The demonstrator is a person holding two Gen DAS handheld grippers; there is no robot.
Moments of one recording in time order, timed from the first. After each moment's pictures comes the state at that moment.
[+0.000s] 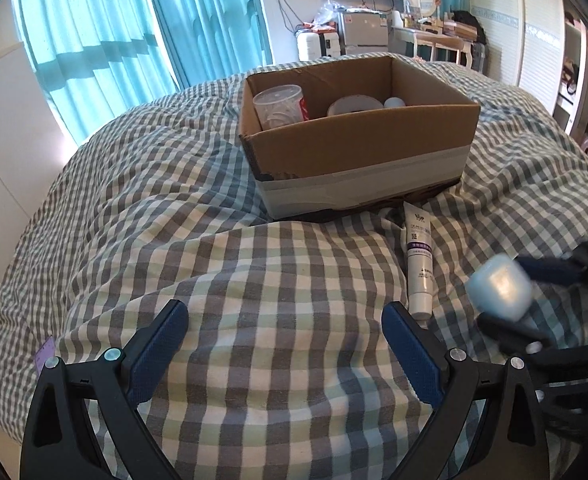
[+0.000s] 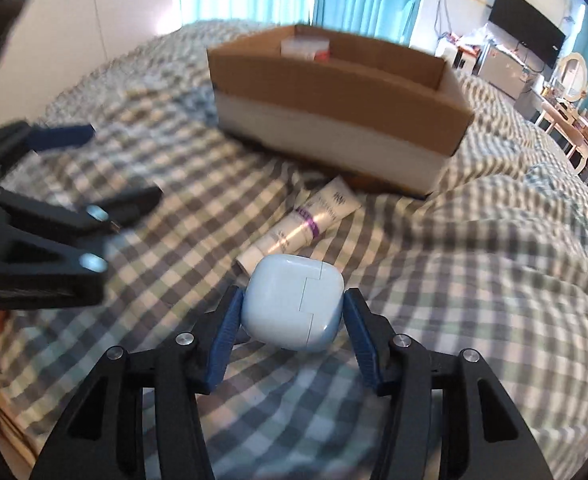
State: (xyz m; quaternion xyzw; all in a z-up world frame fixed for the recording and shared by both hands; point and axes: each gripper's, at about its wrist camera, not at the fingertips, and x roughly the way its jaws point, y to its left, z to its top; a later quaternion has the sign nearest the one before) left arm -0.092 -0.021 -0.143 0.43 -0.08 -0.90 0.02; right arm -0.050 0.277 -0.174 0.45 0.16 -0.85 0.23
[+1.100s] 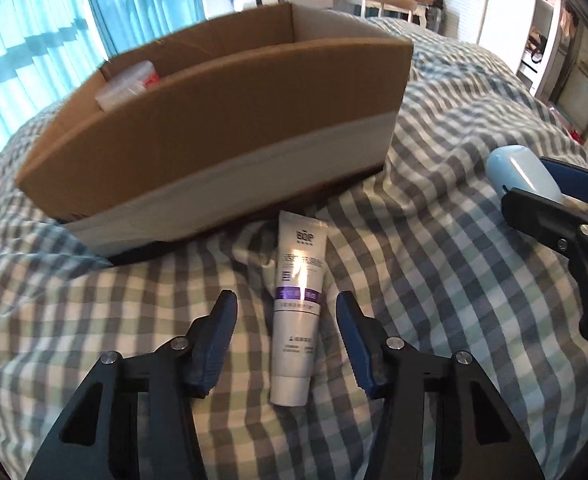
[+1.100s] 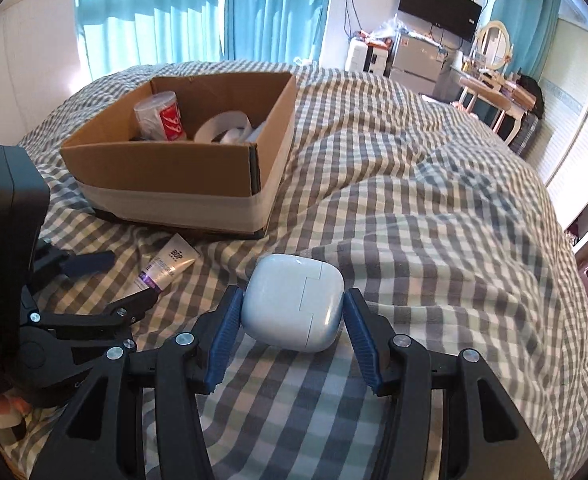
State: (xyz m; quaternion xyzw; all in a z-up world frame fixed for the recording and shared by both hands) left arm -0.168 0.067 -0.188 0.50 -0.08 -0.86 -0.07; right arm -0.106 0.361 -0.146 0.43 0.11 -0.89 0.11
